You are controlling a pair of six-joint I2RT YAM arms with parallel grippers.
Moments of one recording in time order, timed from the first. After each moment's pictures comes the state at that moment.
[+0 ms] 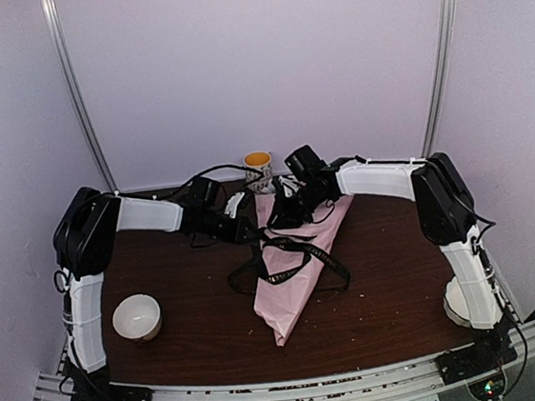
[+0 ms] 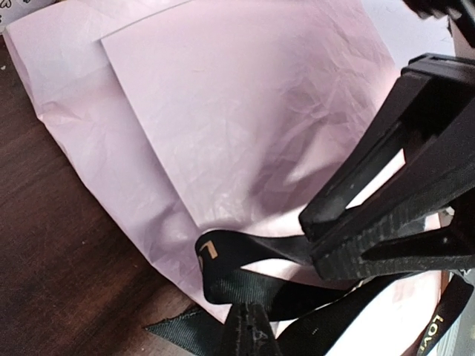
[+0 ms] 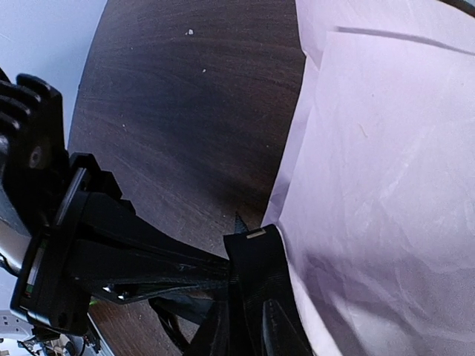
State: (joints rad) left arm -0.53 2.18 1.46 -0.09 0.61 -0.16; right arm 0.63 2.31 1.91 -0.48 -0.43 0.55
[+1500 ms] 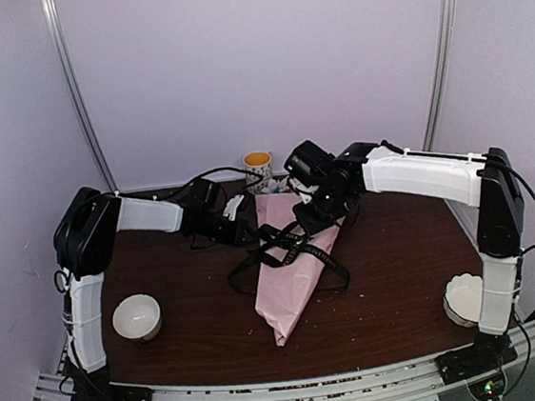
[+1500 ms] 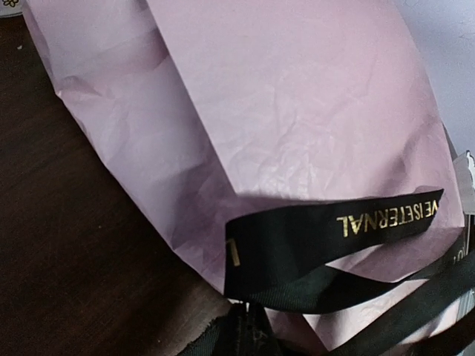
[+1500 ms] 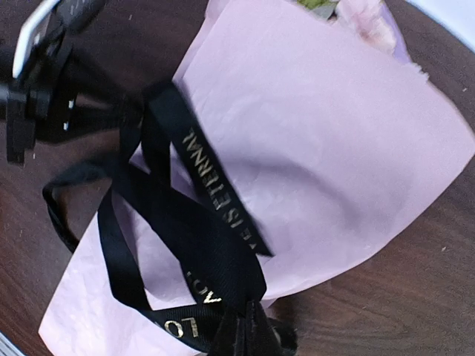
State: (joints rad) left arm -0.53 2.18 1.46 -0.12 0.56 -0.14; right arm 0.81 1.92 1.66 -0.83 0.17 0.35
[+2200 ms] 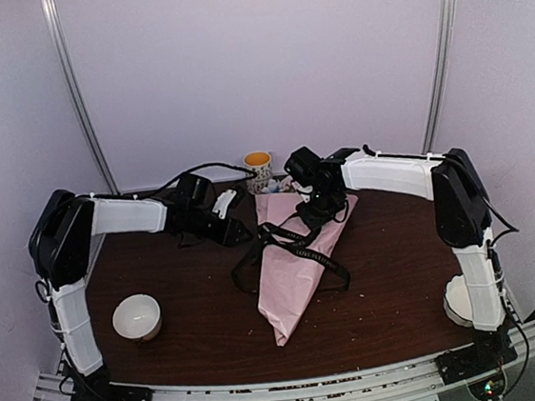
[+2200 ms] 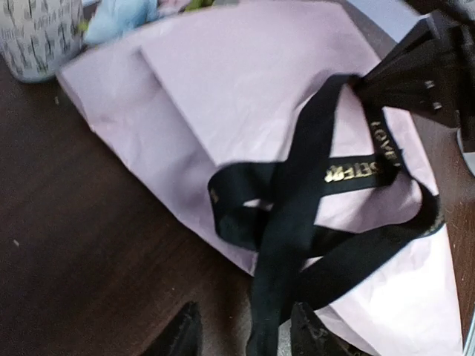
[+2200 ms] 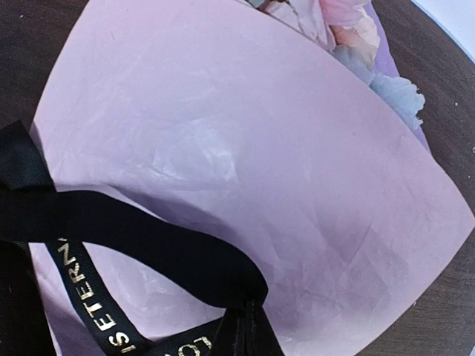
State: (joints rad) left arm -0.54 2.01 1.33 -0.14 0.48 0.00; right arm 0.68 2.17 1.86 -0.83 0.28 0.21
